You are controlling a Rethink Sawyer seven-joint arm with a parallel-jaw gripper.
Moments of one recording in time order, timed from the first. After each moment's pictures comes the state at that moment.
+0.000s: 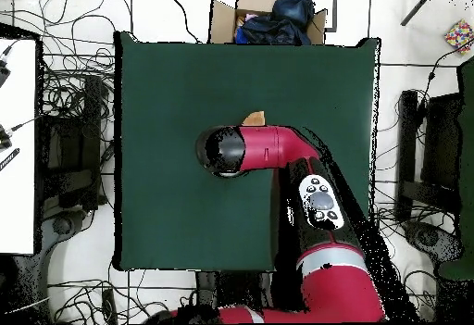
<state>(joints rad) -0.31 -0.60 0.20 1.60 -0.28 0.65 1.57</state>
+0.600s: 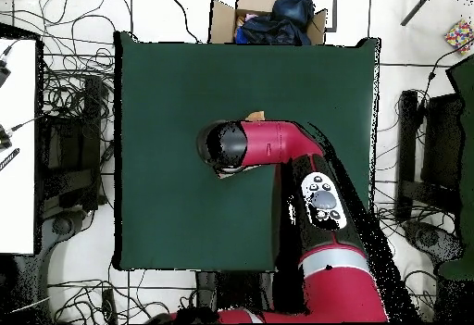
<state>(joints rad) -0.31 -0.61 0.20 1.58 -0.28 0.66 1.57</state>
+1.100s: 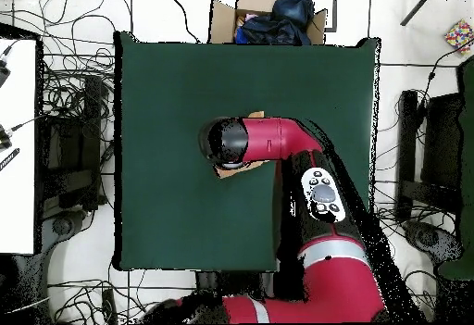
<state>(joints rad) -0.31 -0.57 0.20 1.54 -0.28 0.66 1.57</state>
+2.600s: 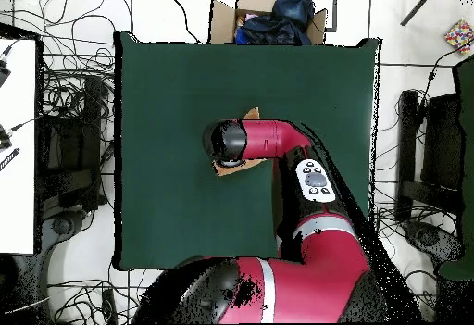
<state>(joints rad) -0.31 -0.43 0.20 1.48 -0.28 0.59 1.57</state>
